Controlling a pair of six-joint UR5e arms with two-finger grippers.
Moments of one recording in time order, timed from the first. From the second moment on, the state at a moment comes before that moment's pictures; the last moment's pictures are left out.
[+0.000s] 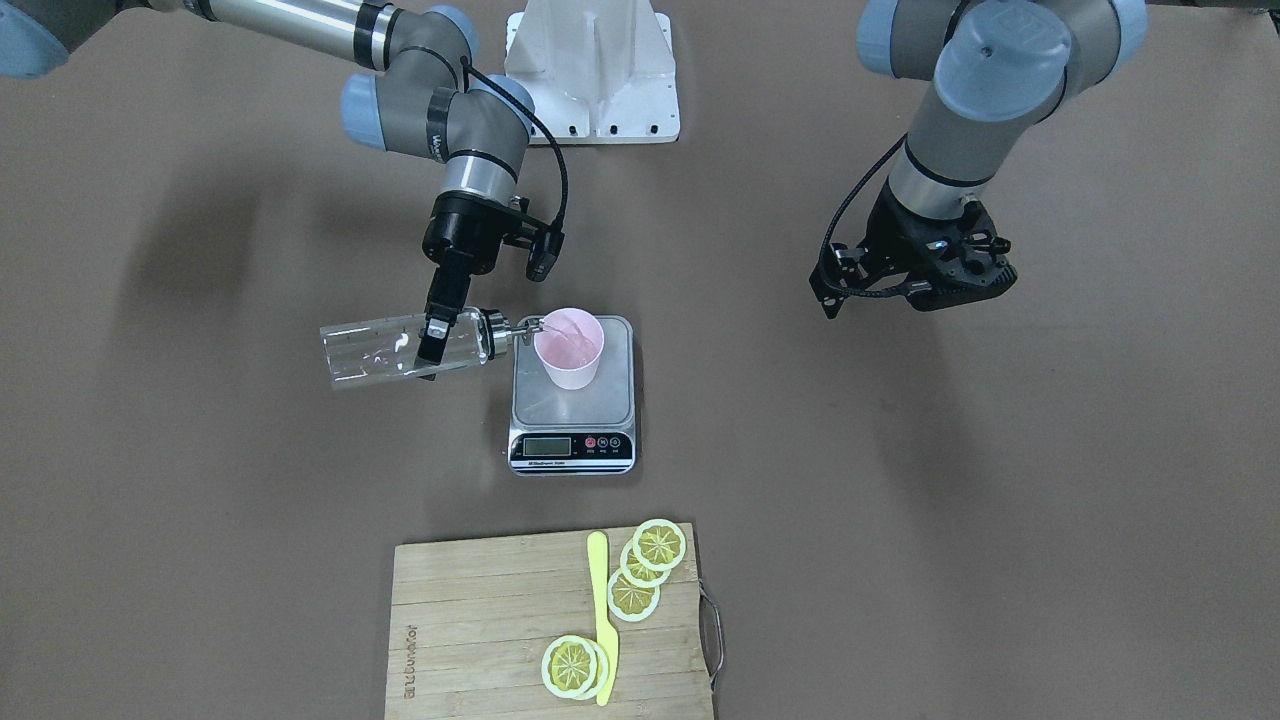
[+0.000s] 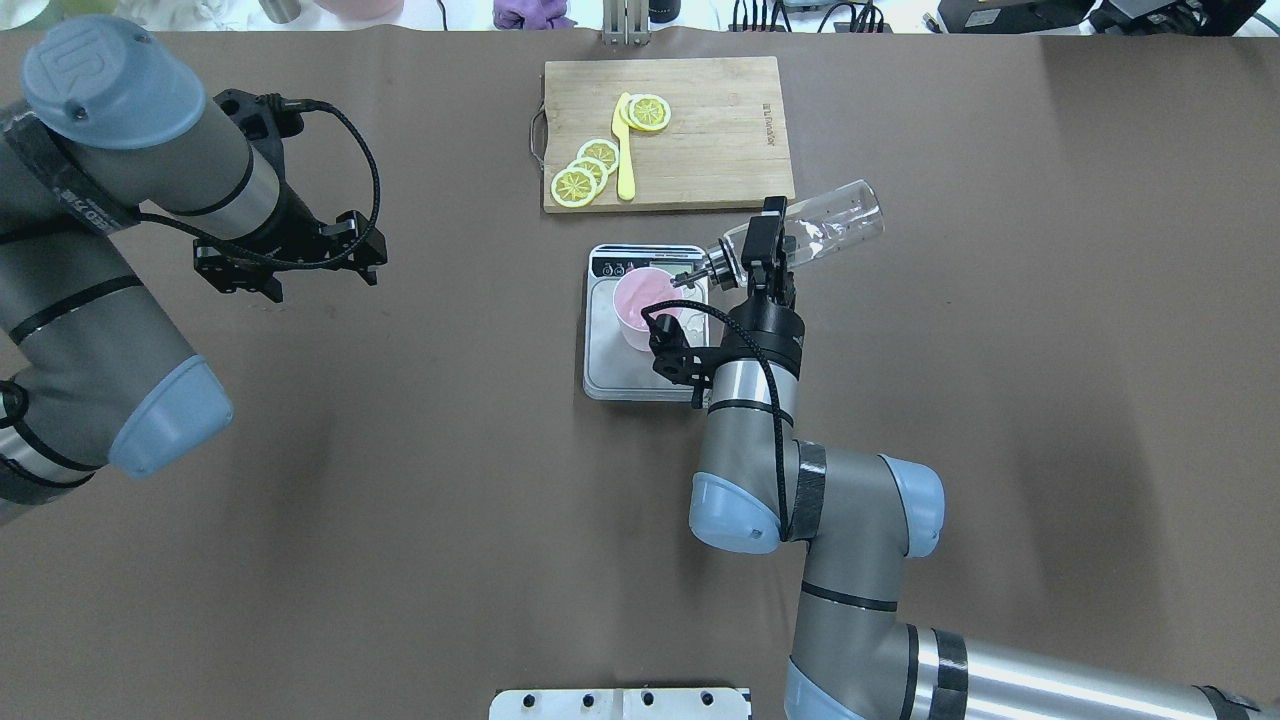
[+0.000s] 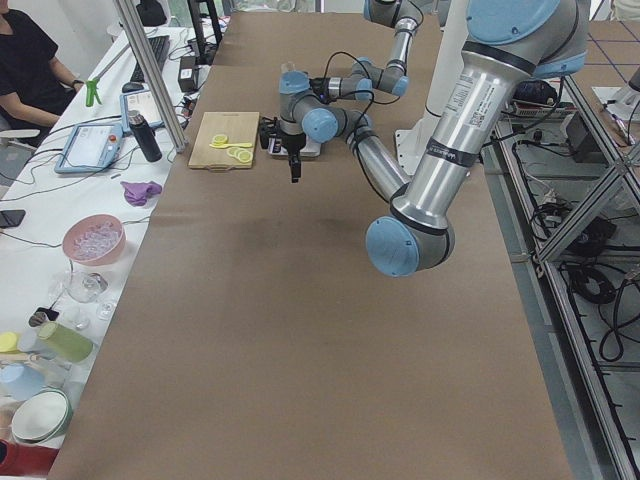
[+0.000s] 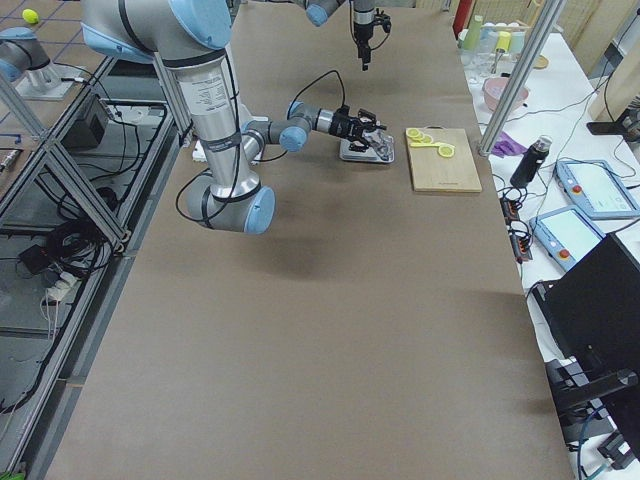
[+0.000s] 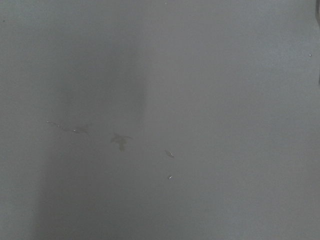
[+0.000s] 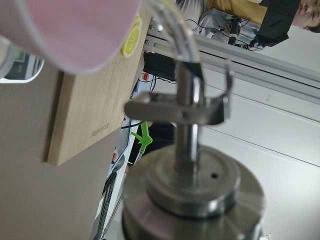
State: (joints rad) left arm -0.82 -2.02 -1.90 -1.47 -2.04 -1.16; right arm 0.29 -1.03 1.60 -1.44 0.31 -0.30
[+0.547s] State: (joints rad) left arm -0.83 -2.02 -1.90 -1.47 -2.04 -1.16; right arm 0.29 -1.02 1.59 -1.37 0.31 -0.22
